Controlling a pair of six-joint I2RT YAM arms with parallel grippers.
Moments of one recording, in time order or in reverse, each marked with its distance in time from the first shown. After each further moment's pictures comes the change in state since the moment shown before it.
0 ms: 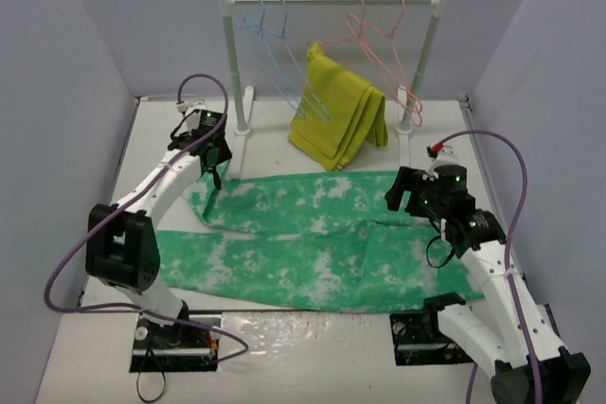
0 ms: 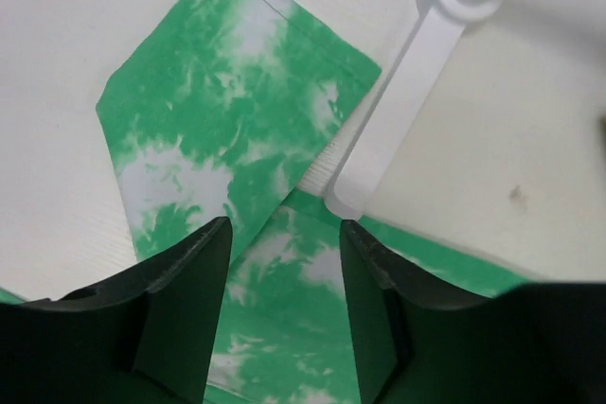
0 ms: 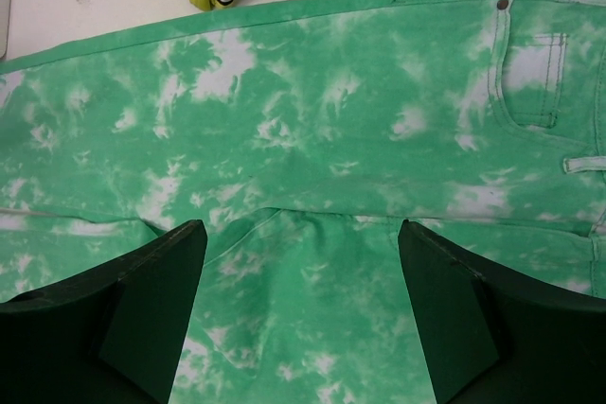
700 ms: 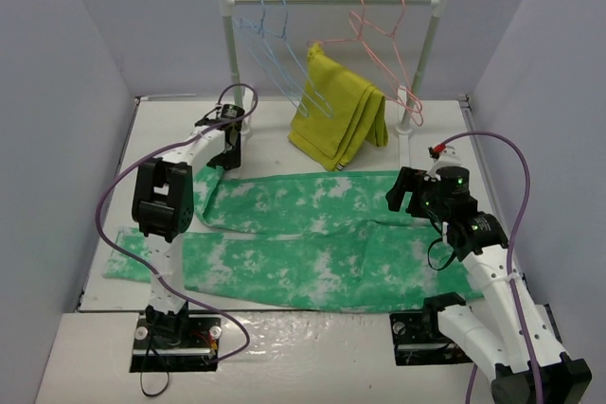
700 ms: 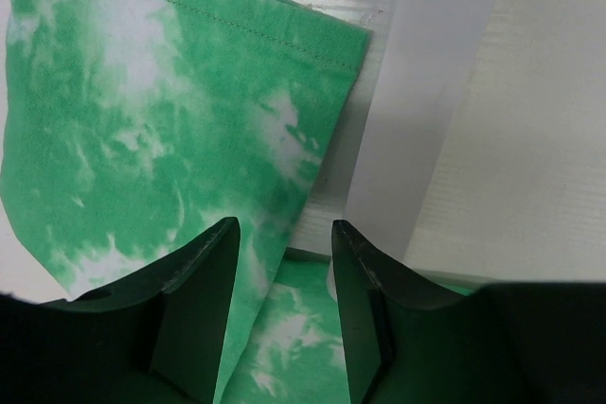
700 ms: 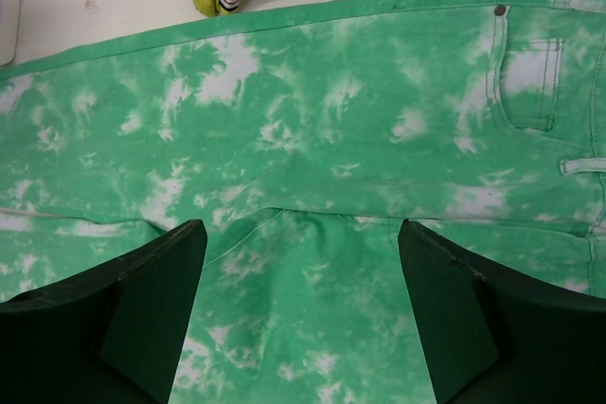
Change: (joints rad) left arm 0.020 0.444 0.324 -0.171 0.121 0.295; right arm 0.000 -0.028 -0.004 0.000 0.001 0.000
